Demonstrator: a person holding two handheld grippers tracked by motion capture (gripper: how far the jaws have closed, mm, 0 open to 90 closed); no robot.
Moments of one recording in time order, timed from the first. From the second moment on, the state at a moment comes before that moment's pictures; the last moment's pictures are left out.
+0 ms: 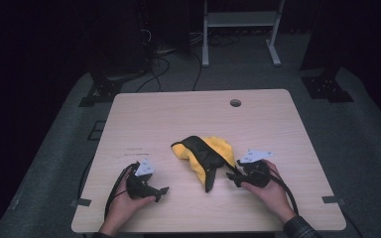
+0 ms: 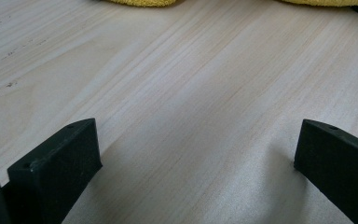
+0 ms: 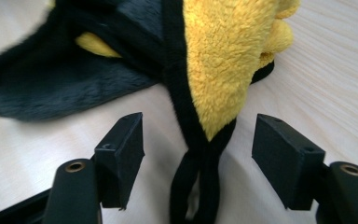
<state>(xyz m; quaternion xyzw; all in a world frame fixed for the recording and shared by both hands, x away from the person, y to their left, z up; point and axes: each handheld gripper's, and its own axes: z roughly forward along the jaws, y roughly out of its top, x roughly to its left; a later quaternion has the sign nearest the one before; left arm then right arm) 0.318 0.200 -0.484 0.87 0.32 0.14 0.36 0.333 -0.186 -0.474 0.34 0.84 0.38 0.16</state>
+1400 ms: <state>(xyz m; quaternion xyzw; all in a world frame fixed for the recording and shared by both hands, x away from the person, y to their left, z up) 0.319 0.201 -0.481 0.87 0.32 0.14 0.36 0.306 -0.282 -0.382 0.37 0.79 0.47 0.15</state>
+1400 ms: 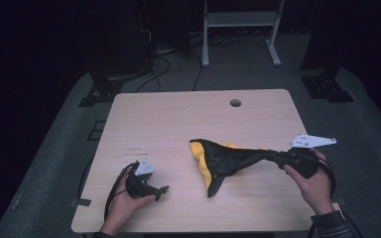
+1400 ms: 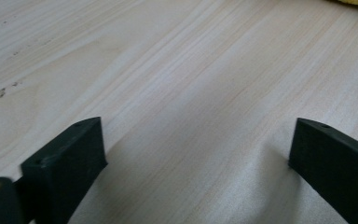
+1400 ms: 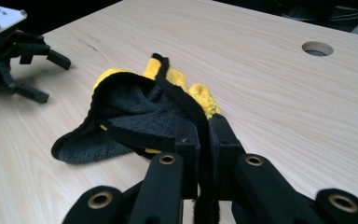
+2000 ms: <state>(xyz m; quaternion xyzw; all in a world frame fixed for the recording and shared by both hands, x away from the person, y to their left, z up) 0.351 0.170 -0.434 0.82 0.34 0.11 0.46 0.306 -0.278 -0.376 0.34 0.80 0.47 0.13</state>
